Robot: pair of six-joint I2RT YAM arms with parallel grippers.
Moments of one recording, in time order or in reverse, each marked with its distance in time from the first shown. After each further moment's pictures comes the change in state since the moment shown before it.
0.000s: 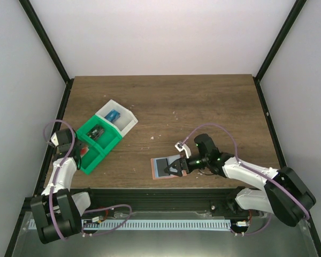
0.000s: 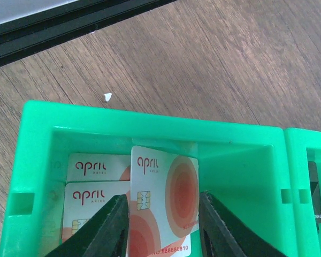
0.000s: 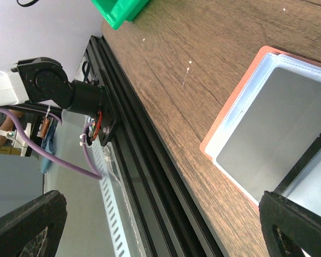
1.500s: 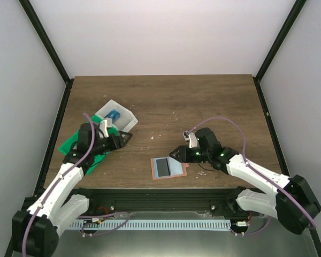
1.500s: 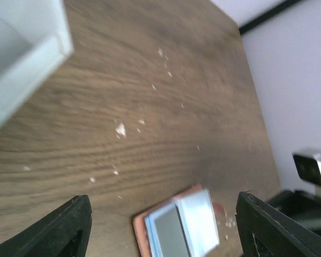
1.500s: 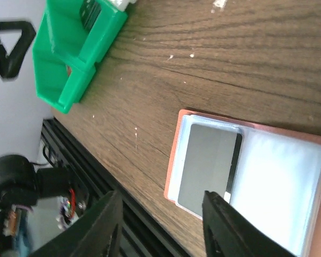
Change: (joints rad) left arm -0.485 -0.179 0.077 0.014 0.677 0.085; right arm 0.000 -0.089 0.137 -0.214 0.343 0.217
